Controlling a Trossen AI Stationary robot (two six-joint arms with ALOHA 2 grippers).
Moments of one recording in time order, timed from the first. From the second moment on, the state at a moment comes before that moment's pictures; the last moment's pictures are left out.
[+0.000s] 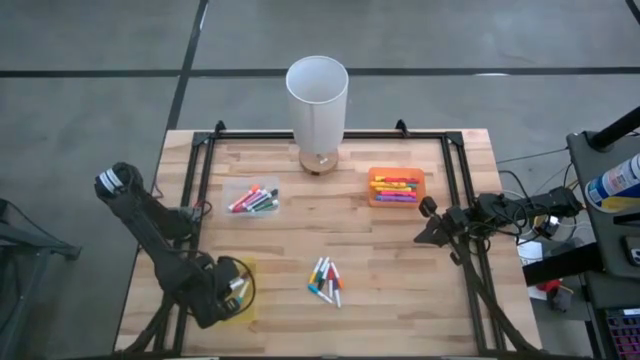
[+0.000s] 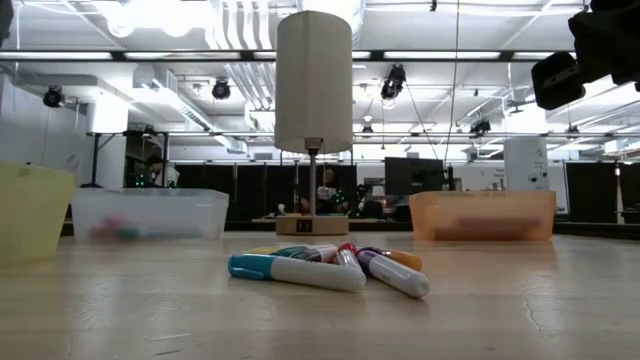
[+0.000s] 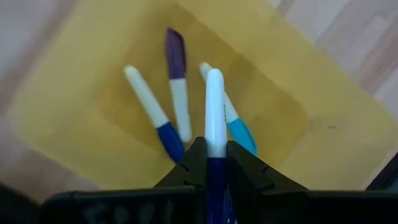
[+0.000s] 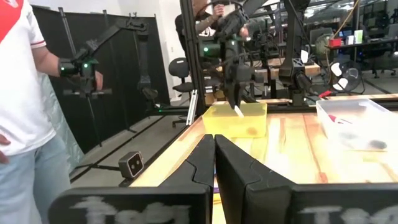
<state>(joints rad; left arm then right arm) -0.93 1.38 0.92 -0.91 -0.18 -1.62 0.21 0.08 0.04 0.13 -0.18 0.20</state>
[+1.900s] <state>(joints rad) -0.91 1.37 0.92 -0.76 -0.22 -1.73 0.21 0.08 0.04 0.13 -0.18 0.20</state>
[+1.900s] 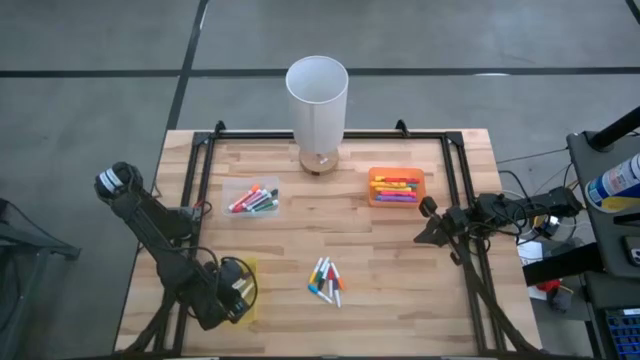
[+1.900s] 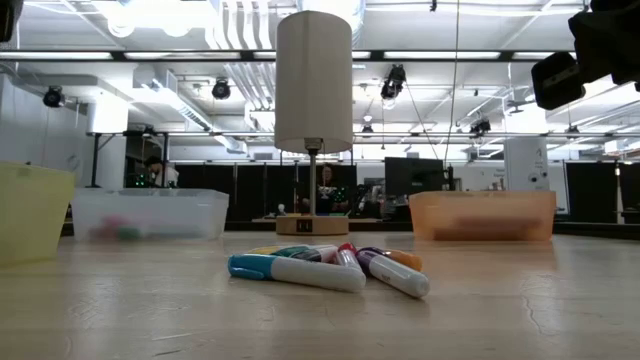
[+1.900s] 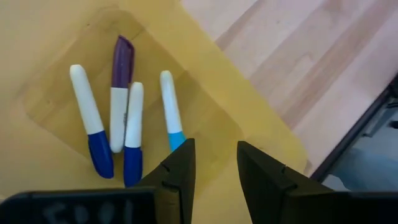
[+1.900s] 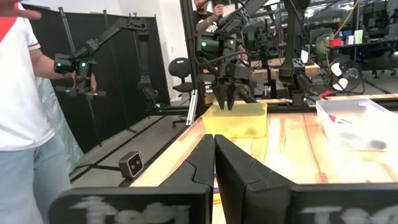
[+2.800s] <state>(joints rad) -0.91 1.30 0.97 -0.75 -0.23 -1.68 0.21 0.08 0.04 0.13 -0.18 0.20</state>
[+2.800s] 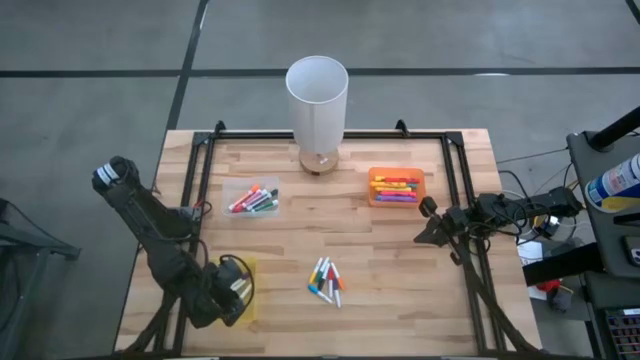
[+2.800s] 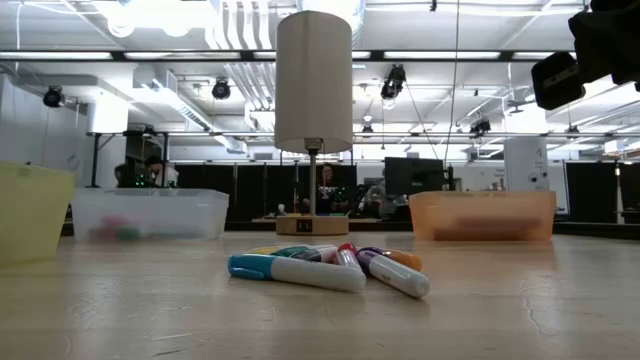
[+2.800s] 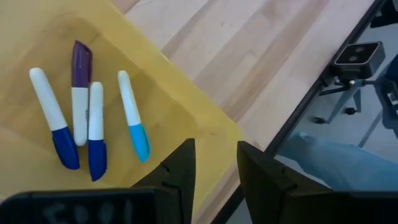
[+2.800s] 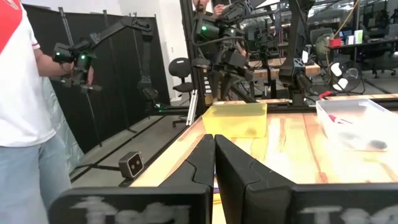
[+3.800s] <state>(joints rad) -0.64 1.30 1.08 -0.68 -0.31 -1.32 0.21 0.08 0.04 0.13 -0.18 0.20</state>
